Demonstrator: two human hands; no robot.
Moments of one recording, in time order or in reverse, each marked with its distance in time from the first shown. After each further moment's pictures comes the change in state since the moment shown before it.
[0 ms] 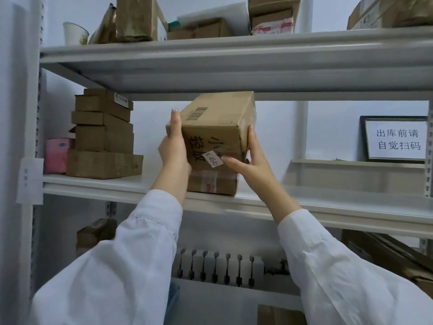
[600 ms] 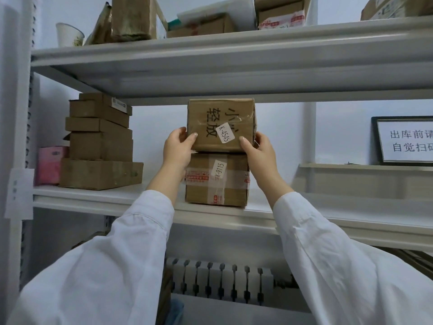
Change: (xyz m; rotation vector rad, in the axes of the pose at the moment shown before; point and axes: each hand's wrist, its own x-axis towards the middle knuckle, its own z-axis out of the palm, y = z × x) left_hand 0.081 -0.021 -0.002 0.505 -0.173 0.354; right_hand 0.073 0.034 0.012 0.078 0.286 0.130
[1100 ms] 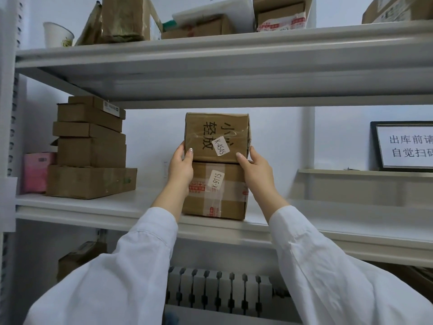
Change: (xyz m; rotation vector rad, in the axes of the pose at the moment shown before) left_hand 0.015 -0.031 0.024 -0.121 -0.019 -0.157; right_hand 0.013 0.022 0.005 -0.220 -0.050 0.107
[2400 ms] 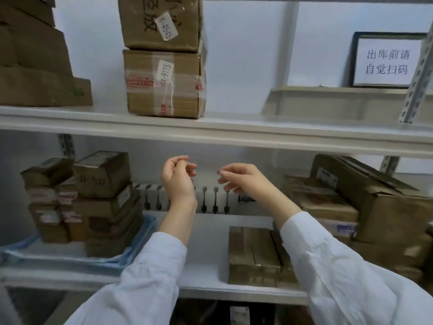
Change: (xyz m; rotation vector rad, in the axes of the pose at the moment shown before) left_hand -0.195 -0.134 0.054 -0.239 0.281 -0.202; right_hand -0.165 0.125 -0.081 -0.084 -0.479 0.308
